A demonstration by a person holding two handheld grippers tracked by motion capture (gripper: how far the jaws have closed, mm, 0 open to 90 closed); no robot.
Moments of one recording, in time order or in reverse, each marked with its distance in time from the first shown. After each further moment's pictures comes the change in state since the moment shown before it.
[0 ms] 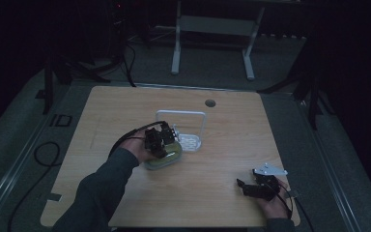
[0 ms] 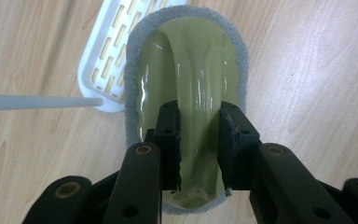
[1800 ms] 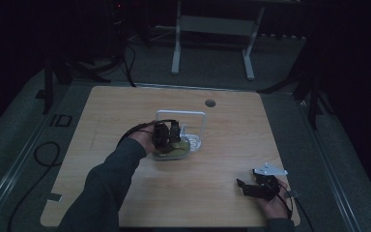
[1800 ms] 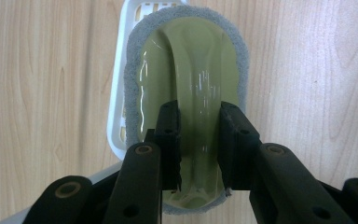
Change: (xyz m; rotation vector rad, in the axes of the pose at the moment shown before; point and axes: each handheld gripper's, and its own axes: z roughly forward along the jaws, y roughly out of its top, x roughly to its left) left arm 0.009 0.020 0.008 -0.063 0.045 0.297; right arm 0.000 0.000 0.000 0.000 0.000 0.000
